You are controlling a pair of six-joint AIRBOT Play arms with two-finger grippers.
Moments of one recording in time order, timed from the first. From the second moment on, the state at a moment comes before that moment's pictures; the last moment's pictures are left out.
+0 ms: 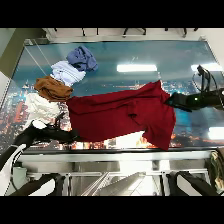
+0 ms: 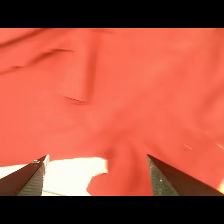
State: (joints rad) left arm 0.07 -1.20 0.53 0.84 -1.11 -1.23; right arm -0.23 -1.07 1.09 -1.04 1.32 1.39
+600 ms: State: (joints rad) left arm 0.37 -0.87 0.53 0.99 -1.31 -1.31; right arm -0.51 -1.34 0.88 -1.04 1.28 1.30
